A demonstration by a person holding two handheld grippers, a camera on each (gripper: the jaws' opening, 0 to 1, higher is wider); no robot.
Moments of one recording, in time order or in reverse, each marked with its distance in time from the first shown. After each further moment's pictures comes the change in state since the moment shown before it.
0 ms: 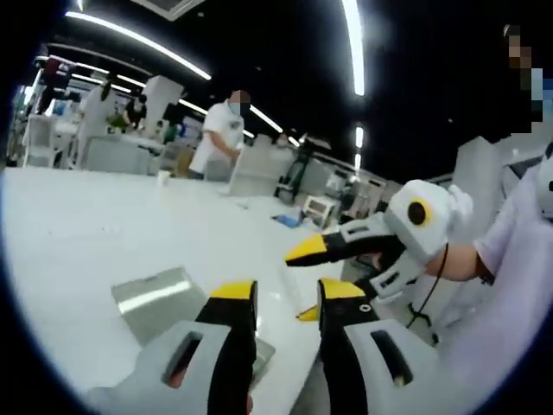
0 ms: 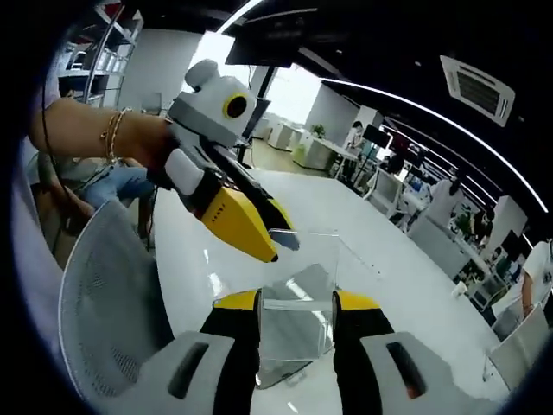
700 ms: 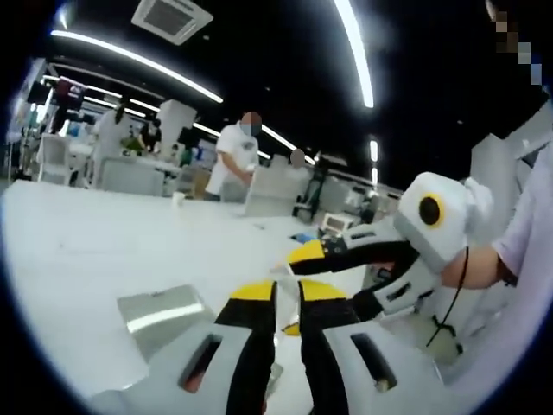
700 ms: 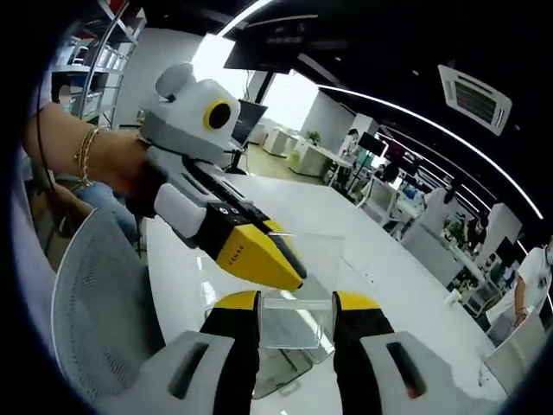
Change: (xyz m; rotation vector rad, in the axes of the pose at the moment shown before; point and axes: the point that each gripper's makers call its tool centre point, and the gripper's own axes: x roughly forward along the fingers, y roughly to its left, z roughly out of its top) left arm 0.012 -0.004 0.006 0.044 -0.110 0.105; right arm 0.005 -0.005 0.011 0.009 -0.026 -0.032
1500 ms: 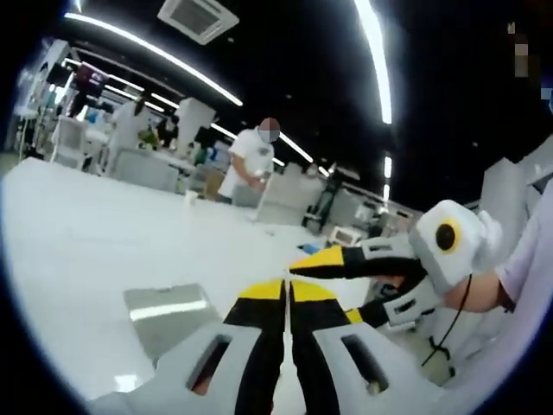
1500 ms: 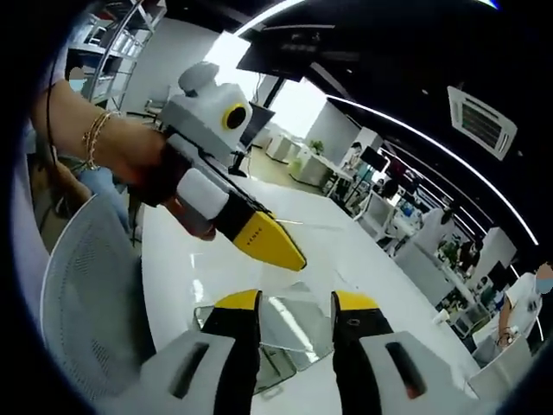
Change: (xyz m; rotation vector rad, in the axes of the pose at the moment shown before) left arm -0.008 0.015 0.012 -0.089 -0.046 0.055; right arm -0.003 -0.003 0.009 -0.097 -0.040 -0.012
